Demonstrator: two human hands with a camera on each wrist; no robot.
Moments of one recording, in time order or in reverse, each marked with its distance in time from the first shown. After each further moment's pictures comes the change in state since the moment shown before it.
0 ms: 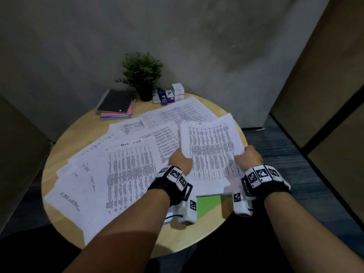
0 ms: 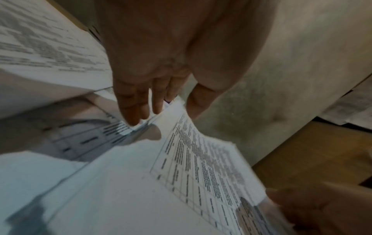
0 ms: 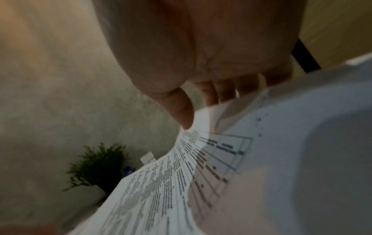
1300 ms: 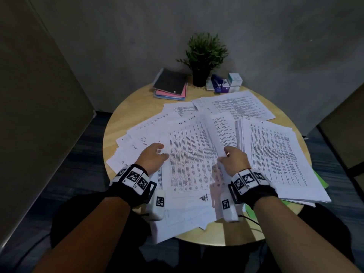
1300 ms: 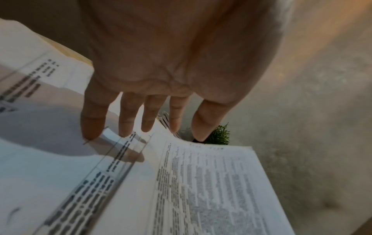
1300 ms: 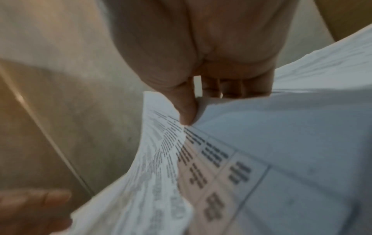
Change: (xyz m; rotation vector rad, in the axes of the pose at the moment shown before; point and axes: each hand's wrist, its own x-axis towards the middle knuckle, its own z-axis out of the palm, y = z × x) left_hand -0.015 -0.179 -0.192 -0.461 0.112 -0.178; right_hand -0.104 -0.132 0.143 -0.051 -0.202 -0.340
